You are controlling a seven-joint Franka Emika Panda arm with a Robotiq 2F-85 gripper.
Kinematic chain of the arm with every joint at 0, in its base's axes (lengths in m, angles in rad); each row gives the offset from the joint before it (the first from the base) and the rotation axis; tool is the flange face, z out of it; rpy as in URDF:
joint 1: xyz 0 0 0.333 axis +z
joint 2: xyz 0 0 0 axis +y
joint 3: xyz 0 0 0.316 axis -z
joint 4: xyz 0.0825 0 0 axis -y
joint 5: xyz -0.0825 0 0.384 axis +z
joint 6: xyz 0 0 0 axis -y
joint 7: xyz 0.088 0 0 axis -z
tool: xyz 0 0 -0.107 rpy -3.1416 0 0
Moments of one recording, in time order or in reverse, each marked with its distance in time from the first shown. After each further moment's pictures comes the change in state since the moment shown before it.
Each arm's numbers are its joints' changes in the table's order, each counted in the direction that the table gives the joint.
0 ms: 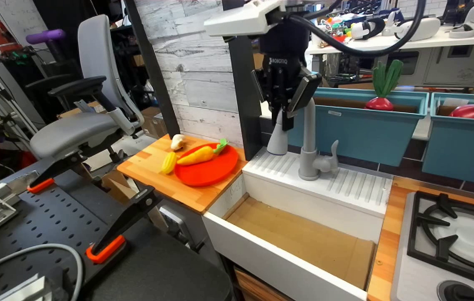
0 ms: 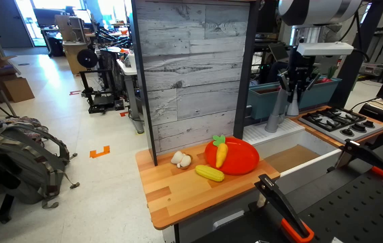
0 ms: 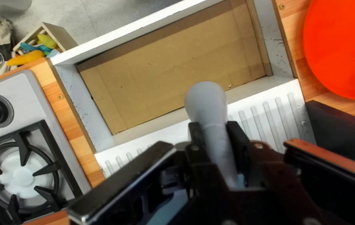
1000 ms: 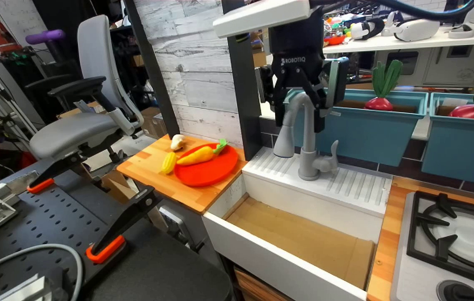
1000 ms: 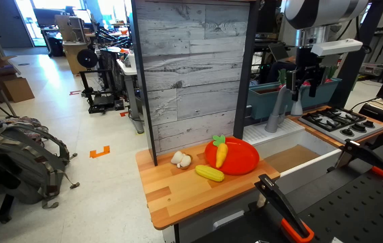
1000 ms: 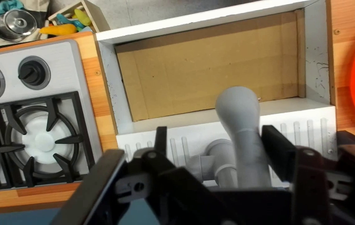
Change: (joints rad) arm -0.014 0.004 0.017 0.008 -0.120 0.001 -0.144
